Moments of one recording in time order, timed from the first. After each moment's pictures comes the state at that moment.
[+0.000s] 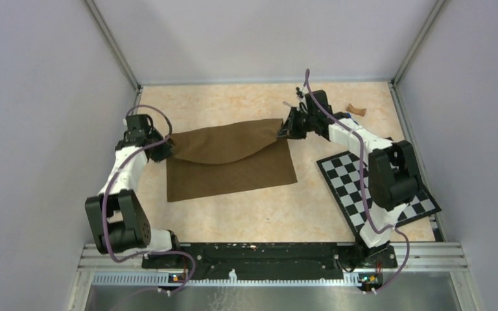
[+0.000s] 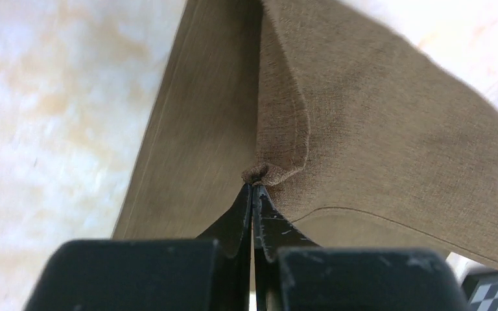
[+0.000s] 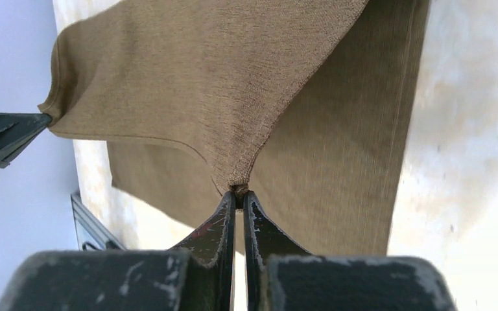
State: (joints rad) left arm 0.20 1.45 1.03 -0.46 0.14 -0.54; right arm 0.39 1.83 1.34 -0.26 -0.40 0.62
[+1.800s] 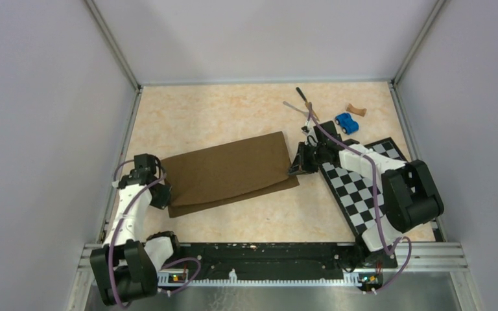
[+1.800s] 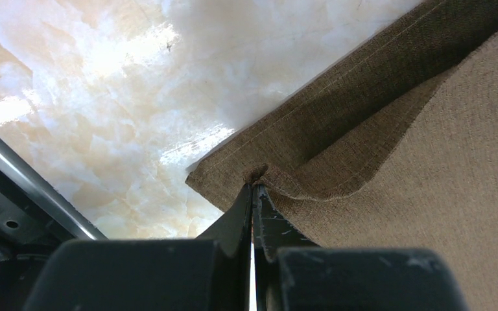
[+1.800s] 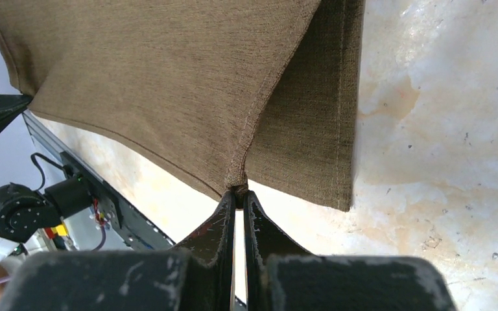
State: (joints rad) left arm 0.21 1.03 0.63 -0.87 -0.17 -1.03; right arm 0.39 1.58 0.90 -0.31 -0.51 0.51
